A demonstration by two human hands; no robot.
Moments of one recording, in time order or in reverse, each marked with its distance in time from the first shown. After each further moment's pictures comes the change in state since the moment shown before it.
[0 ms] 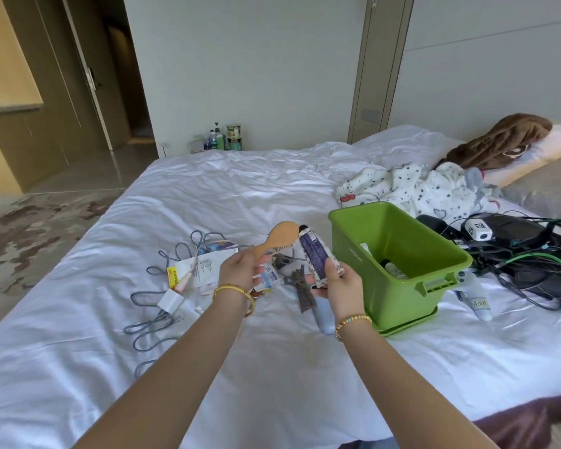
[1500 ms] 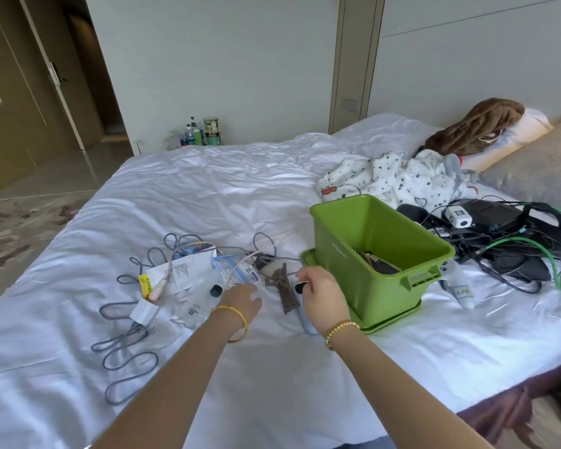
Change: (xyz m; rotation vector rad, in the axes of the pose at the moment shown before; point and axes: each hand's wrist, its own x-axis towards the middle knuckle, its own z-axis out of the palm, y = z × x) left_hand 0.043 -0.065 0.009 1.272 -0.350 0.120; right_hand 0.011 0.016 -0.024 -0.822 -0.128 -0.415
